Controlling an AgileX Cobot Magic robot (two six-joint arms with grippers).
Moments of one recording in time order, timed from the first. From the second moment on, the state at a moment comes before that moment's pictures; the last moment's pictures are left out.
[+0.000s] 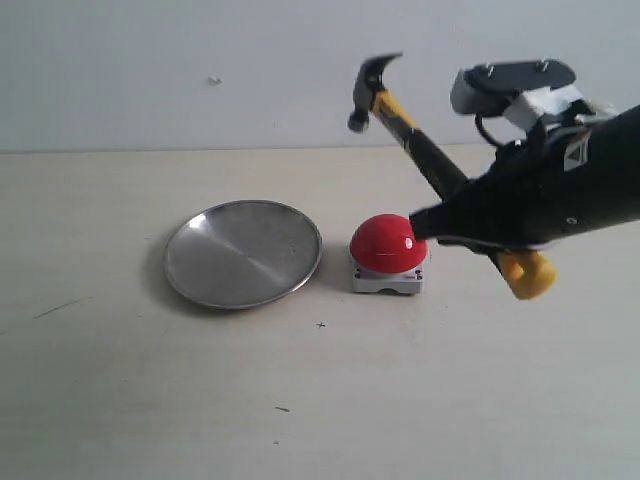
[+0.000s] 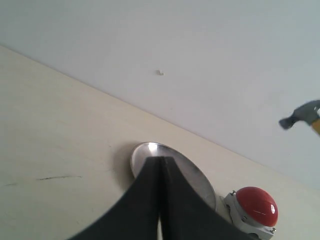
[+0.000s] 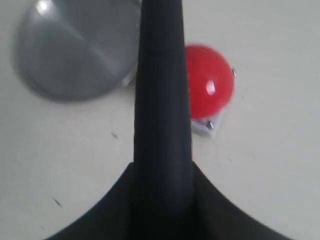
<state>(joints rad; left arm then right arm) -0.01 0.05 0.00 -1.09 0.21 0.57 0.34 1.34 -0.83 0.16 0.41 0.03</state>
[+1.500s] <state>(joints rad) -0.02 0.05 0.00 -1.09 0.21 0.57 0.68 1.86 -0.83 0.16 -0.50 0.72</state>
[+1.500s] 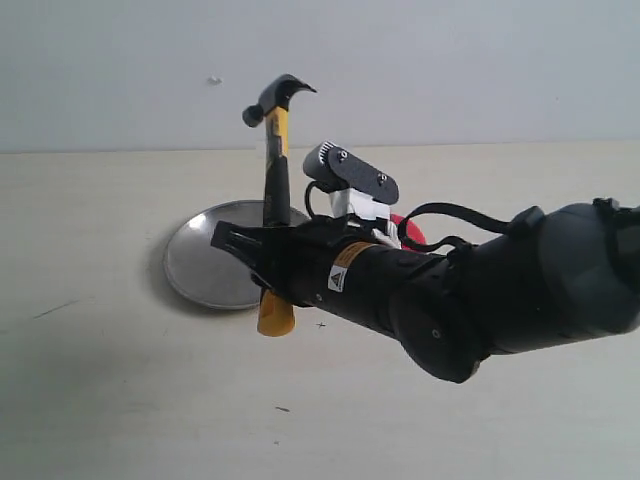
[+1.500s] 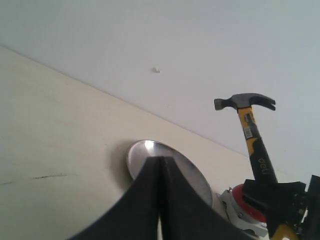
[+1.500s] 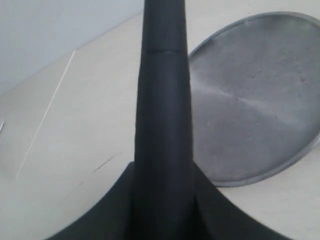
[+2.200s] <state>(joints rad) -0.05 0.05 0.00 -1.09 0.21 0.57 0.65 2.19 -1.16 -0.08 -0.43 1.07</state>
